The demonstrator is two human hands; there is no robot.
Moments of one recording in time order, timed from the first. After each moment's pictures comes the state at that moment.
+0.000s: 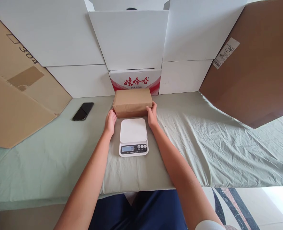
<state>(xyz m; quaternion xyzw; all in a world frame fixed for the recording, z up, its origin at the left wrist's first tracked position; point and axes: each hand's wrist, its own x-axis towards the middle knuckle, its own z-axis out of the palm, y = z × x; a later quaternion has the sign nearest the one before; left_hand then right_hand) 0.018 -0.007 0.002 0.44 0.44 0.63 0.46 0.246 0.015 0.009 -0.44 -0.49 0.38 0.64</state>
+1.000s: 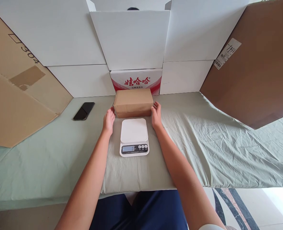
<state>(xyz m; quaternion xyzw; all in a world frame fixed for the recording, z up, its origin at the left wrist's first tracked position) 0.007 -0.005 0.003 0.41 0.48 0.63 0.46 0.266 0.022 -0.008 -0.46 -0.46 0.39 0.65</state>
